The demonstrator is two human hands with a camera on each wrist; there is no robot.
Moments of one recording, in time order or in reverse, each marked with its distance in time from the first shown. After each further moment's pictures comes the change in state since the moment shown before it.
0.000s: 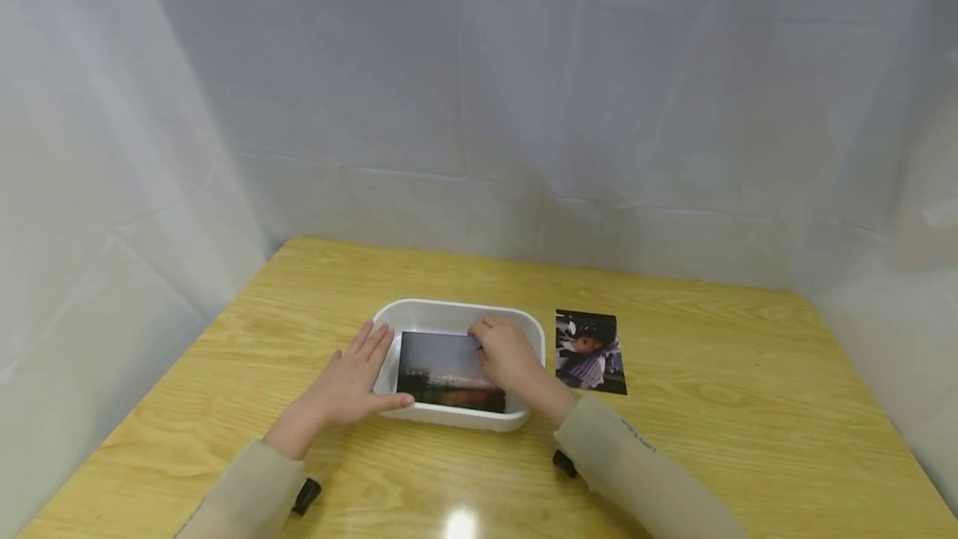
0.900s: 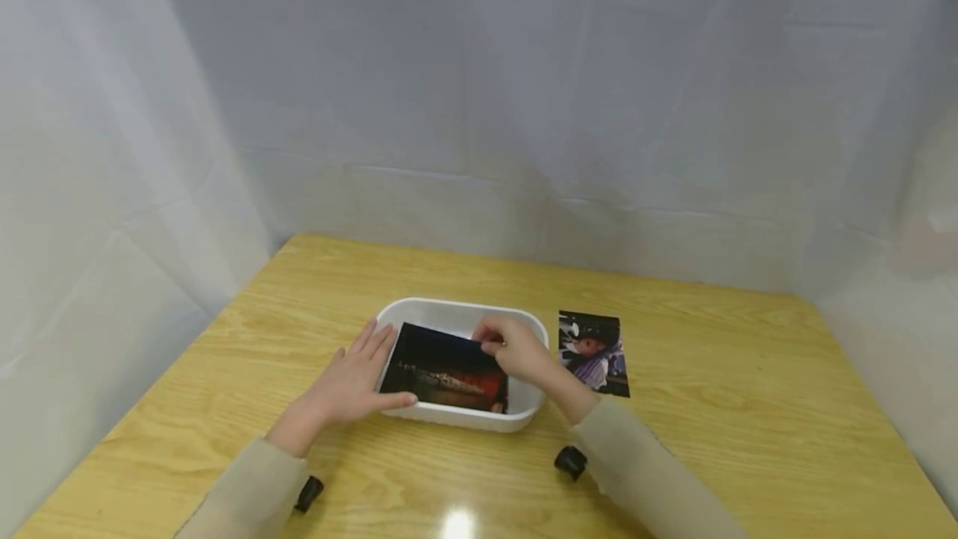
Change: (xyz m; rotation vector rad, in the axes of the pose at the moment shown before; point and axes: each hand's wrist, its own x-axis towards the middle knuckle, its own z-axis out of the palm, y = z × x) left_hand 0.001 0.005 0.000 0.002 0.003 -0.008; right_hand -0.002 0.008 -0.021 0.534 -0.092 0.112
